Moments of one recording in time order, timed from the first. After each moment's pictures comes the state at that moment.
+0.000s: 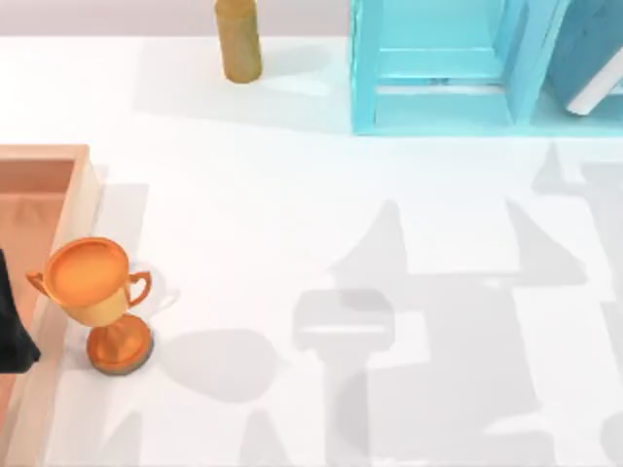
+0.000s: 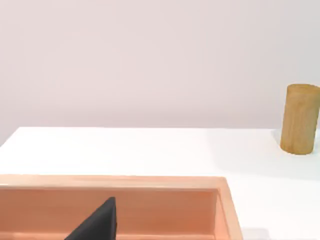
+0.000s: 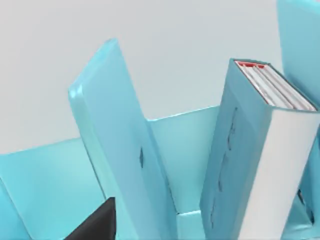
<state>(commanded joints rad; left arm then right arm) 0.00 0.00 0.00 0.00 0.00 0.00 -0.04 1.61 0.56 1.03 -0.05 0.28</state>
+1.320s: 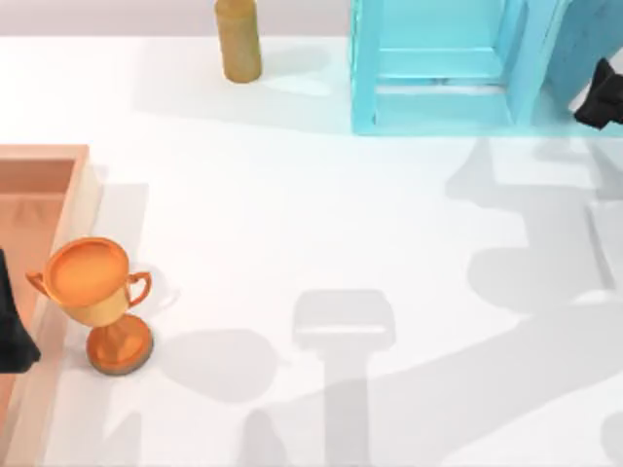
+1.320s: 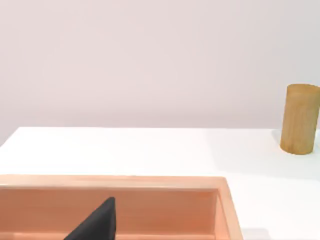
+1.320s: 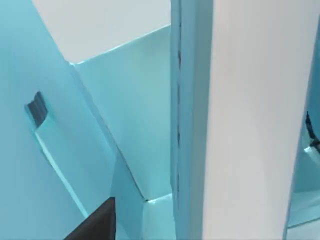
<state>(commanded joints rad) 0.00 0.00 0.00 0.00 0.00 0.00 -0.06 2.29 0.94 1.33 -0.05 0.41</state>
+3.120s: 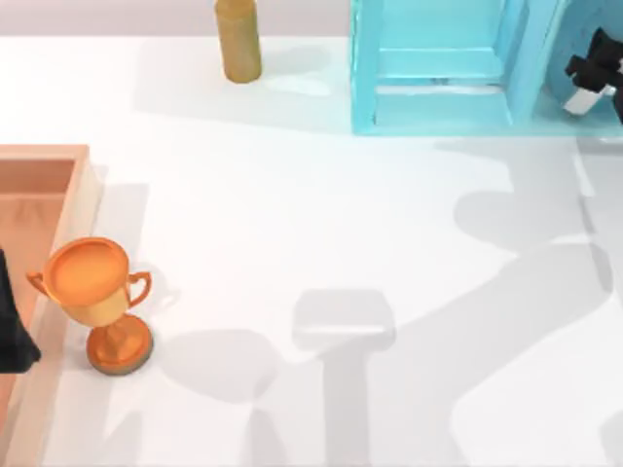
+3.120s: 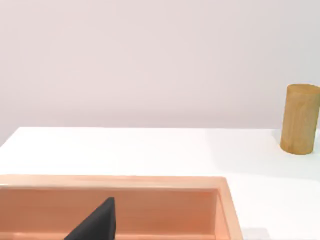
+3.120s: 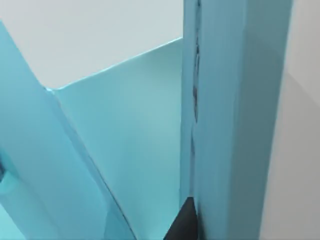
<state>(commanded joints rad) 0.00 0.00 0.00 0.00 0.00 0.00 -0.05 2.42 1.26 1.14 -0.04 0.41</state>
